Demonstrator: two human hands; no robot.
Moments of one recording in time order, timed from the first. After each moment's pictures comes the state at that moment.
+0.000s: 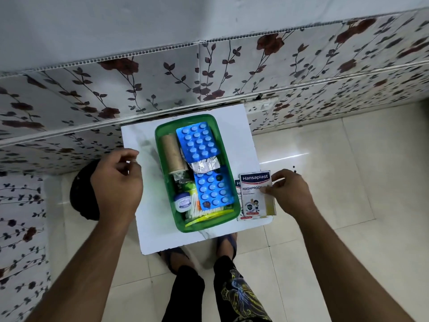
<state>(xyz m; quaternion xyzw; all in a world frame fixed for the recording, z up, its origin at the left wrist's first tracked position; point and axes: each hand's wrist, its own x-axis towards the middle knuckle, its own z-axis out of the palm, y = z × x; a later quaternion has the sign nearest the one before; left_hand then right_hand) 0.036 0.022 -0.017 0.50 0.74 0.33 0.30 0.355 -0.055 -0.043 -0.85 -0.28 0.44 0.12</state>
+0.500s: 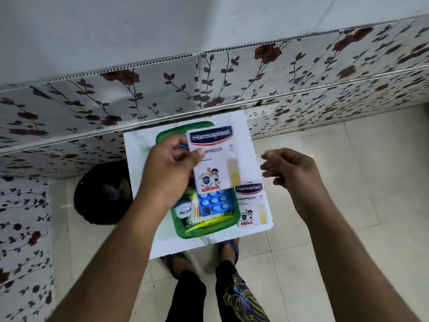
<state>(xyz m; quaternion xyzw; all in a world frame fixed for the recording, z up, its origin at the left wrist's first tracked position) 0.123 0.037 0.052 0.45 0.64 0.26 0.57 0.345 -0.022 0.020 -0.73 -0.25 0.52 0.35</state>
